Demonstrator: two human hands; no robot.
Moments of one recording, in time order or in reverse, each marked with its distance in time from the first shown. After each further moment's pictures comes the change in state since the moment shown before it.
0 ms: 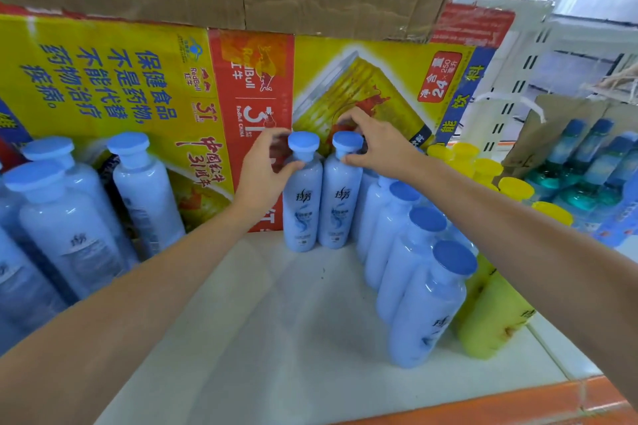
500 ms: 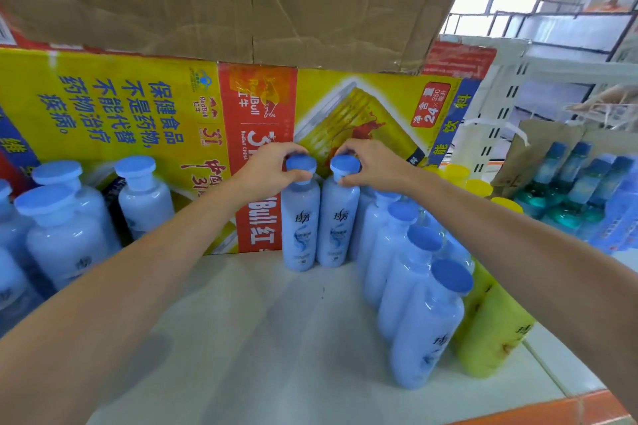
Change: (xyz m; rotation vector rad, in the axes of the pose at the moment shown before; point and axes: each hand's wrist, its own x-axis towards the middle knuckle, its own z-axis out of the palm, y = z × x) left_hand 0.045 0.020 -0.021 0.255 -0.452 0.009; right_hand 0.009 -0.009 -0.010 -0.038 -0.128 0.086
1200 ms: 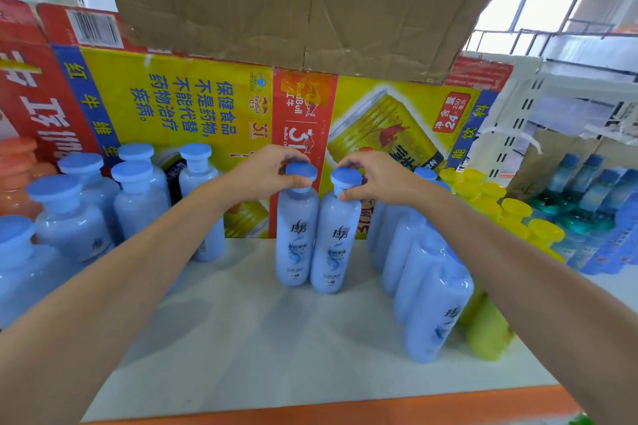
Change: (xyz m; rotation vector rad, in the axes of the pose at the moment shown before) left_hand -0.074 0.012 -0.046 -0.041 -0.037 -0.049; right_hand -0.045 -0.072 0.007 0.156 -0.067 -0.079
